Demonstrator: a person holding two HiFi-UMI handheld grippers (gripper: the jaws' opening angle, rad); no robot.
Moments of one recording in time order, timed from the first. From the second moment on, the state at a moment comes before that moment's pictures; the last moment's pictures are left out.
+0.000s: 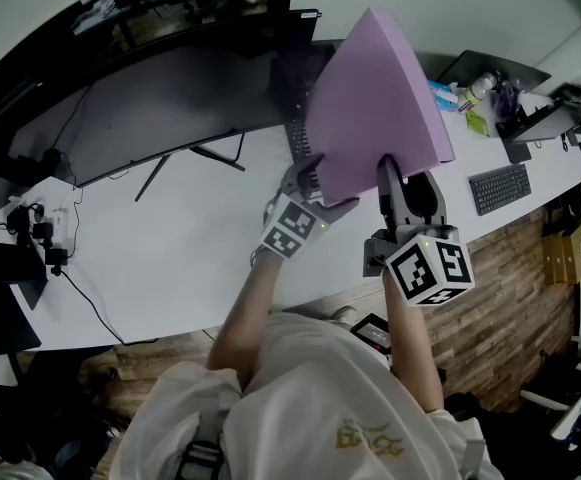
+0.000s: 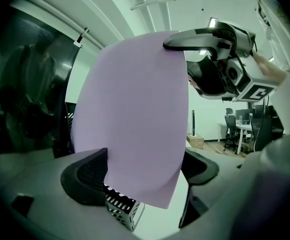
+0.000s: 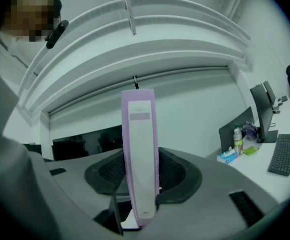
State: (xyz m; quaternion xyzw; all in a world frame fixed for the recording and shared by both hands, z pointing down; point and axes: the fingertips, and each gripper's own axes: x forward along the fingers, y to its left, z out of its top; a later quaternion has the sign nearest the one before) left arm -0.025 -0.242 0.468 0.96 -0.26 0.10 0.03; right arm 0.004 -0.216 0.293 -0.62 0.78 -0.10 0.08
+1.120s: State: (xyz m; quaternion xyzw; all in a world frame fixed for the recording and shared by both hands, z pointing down) left arm -0.038 -0.294 0.490 0.96 -0.26 0.11 0.05; right arm -0.020 -0.254 0.311 -0.62 0.78 -0.06 0.05
